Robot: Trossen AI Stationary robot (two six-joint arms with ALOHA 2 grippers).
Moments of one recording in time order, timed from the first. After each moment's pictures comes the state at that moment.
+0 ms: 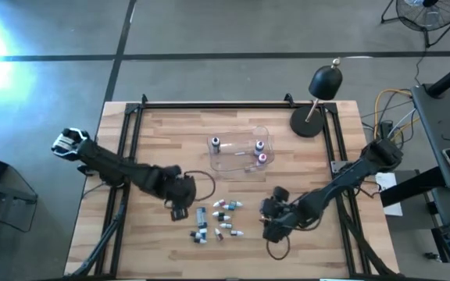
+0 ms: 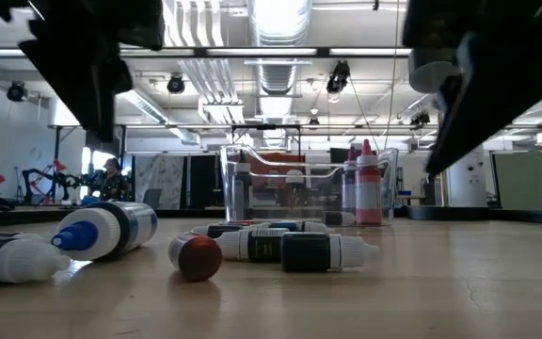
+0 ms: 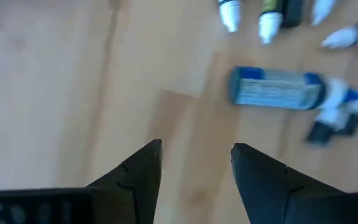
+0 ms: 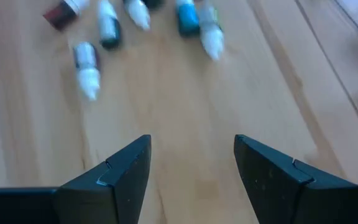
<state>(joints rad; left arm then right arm) -0.37 1.42 1.05 -0.88 -0.15 -0.62 0.57 1.67 0.98 -0.43 0.40 0.84</state>
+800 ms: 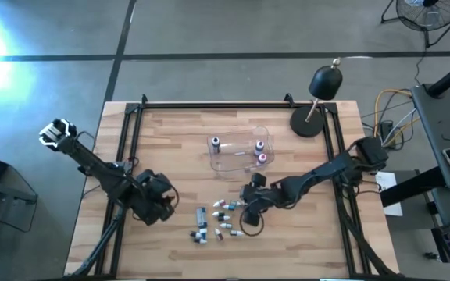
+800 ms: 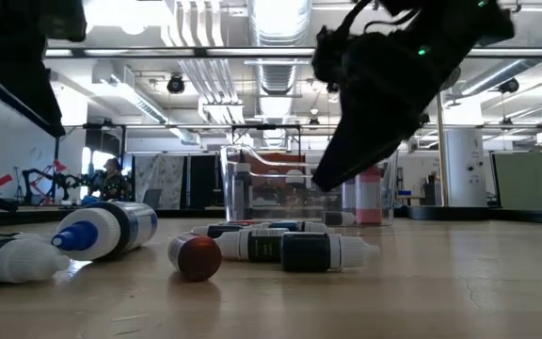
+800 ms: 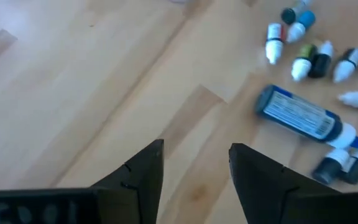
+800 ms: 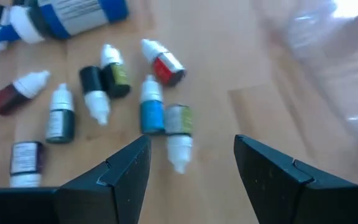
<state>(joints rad) -0.66 1.16 0.79 -0.85 -0.52 -1.22 0.33 1.78 0.99 -0.12 0.30 0.51</state>
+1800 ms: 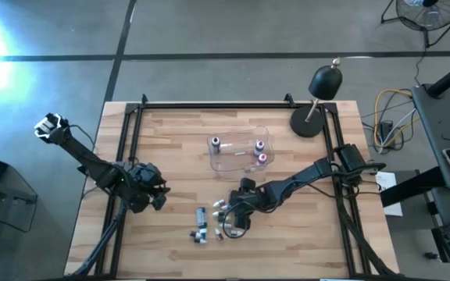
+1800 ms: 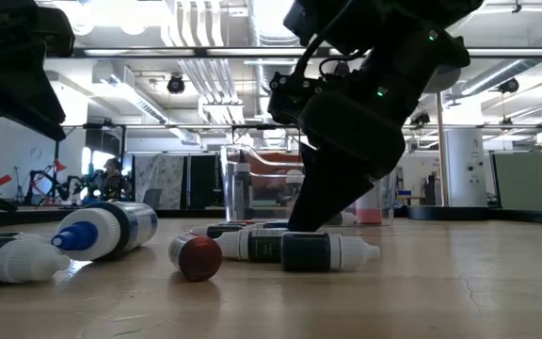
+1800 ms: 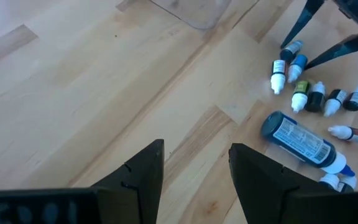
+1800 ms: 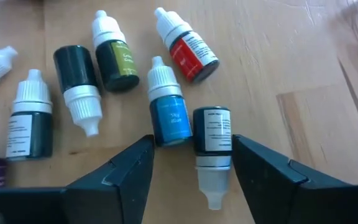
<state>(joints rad) -0.65 0.90 0.61 -0.79 -0.59 -1.27 0.30 2.01 1.16 -0.18 0.21 0.45</state>
